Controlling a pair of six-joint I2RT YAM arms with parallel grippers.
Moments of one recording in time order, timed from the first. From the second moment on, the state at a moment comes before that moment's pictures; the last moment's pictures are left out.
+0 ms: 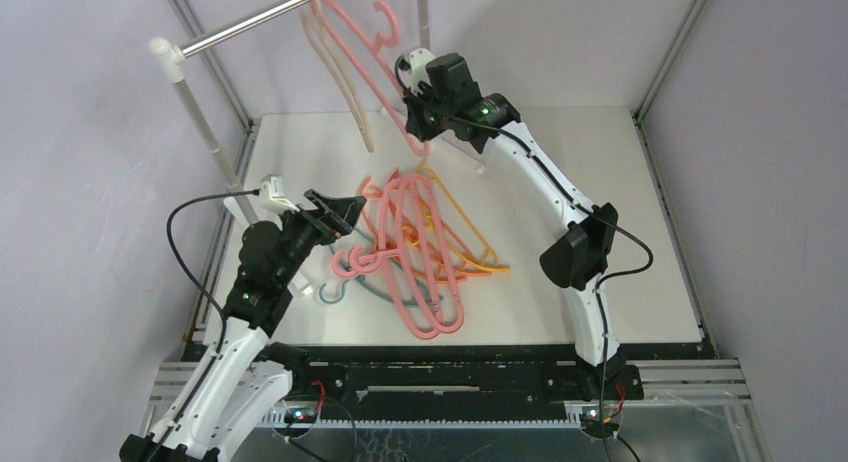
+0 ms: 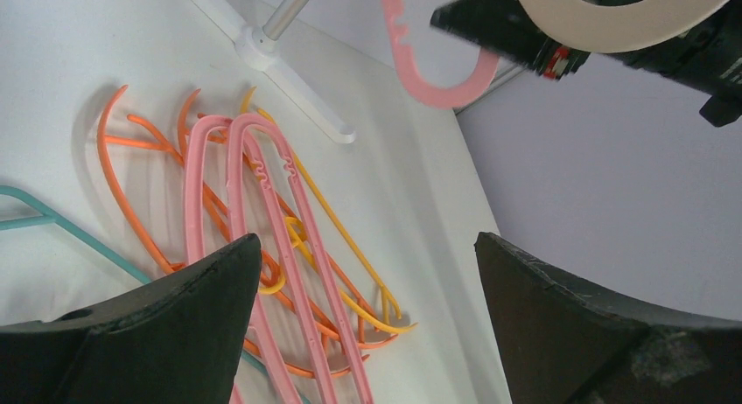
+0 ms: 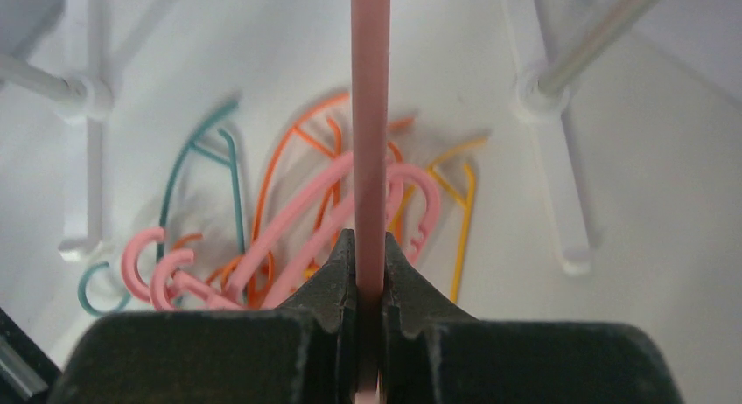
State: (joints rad) left arm -0.29 0.66 0.57 0.04 0.10 -0.76; right arm 0.64 2.13 2.37 -0.80 -0.09 0.02
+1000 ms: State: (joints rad) left arm -0.29 0.67 0.63 0.00 0.10 -0.72; right arm 0.83 1.61 1.69 -1.10 -0.04 0.11
